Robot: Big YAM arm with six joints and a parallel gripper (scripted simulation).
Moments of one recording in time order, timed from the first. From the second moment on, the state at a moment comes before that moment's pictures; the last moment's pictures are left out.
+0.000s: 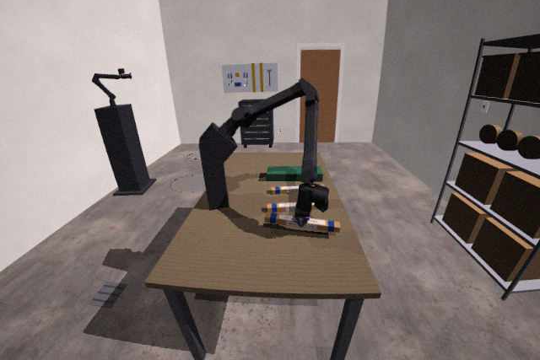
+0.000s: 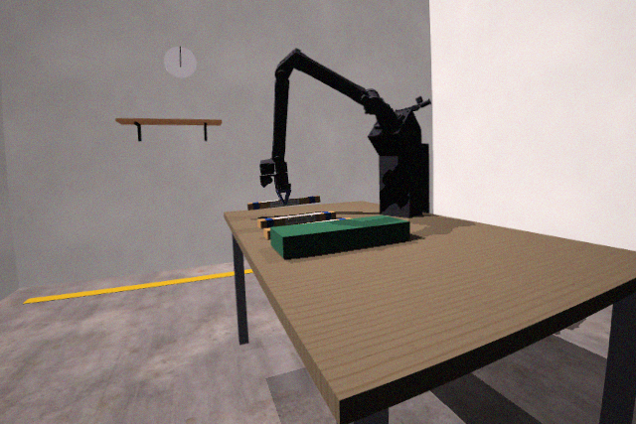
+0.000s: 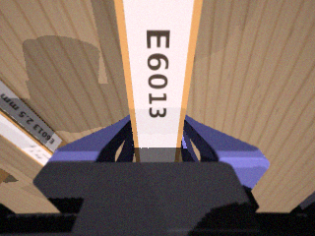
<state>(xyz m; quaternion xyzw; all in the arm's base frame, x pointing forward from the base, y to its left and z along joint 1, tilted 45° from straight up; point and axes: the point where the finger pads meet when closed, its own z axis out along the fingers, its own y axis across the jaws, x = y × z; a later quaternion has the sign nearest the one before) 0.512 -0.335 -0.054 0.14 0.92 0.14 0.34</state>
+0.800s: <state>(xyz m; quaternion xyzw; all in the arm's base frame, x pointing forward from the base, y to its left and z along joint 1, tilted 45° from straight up) 0.511 -0.339 -0.048 0.14 0.92 0.14 0.34</state>
